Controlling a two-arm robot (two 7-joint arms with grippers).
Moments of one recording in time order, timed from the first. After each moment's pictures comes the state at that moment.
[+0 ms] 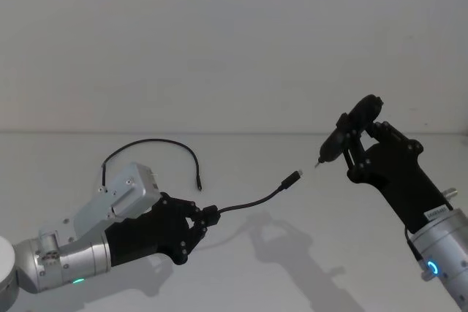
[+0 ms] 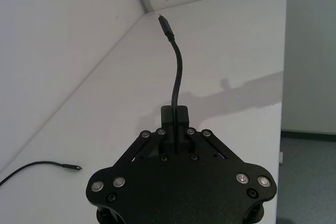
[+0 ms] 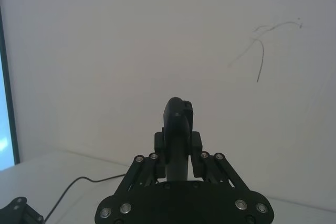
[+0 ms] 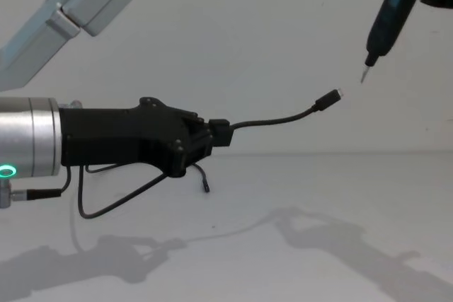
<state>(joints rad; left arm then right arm) -0.45 0.54 0.55 -1.51 -0.34 -0.09 -0.68 0.11 0.30 -0.19 -1.84 0.38 -0.03 0.23</state>
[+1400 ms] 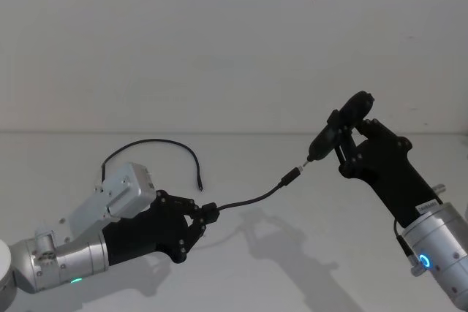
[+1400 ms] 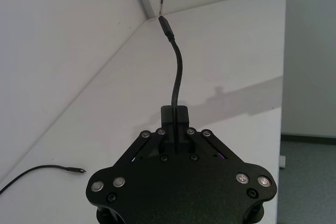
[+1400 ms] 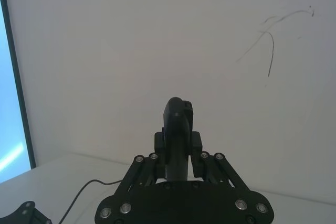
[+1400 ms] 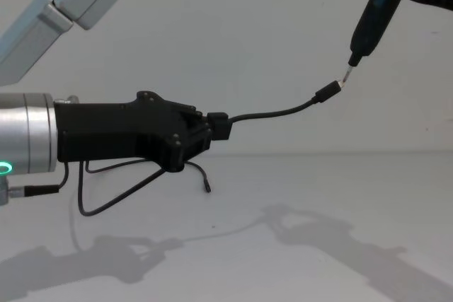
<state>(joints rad) -0.44 0.54 0.54 -1.52 -0.35 -0.11 -0.68 0.14 0.29 -0.21 -1.81 0.44 0.00 0.25</state>
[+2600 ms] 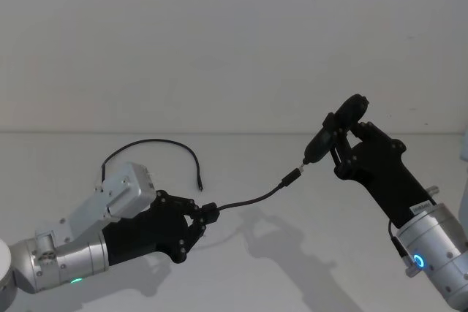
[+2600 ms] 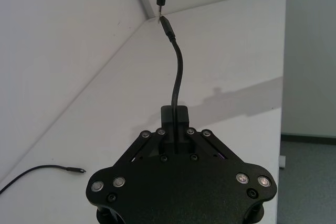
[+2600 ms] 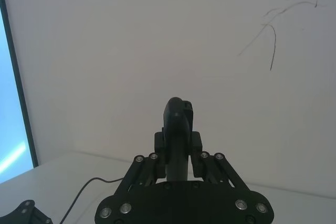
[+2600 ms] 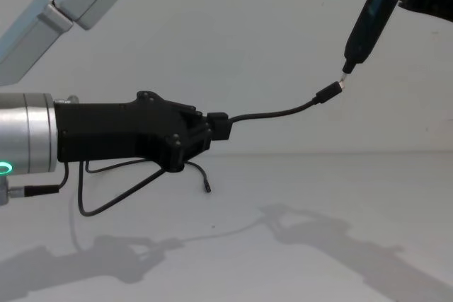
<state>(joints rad) -0.44 0.54 0.54 -1.52 -0.35 -0.11 -0.68 0.15 0.28 -0.22 -1.79 0.45 0.00 0.25</state>
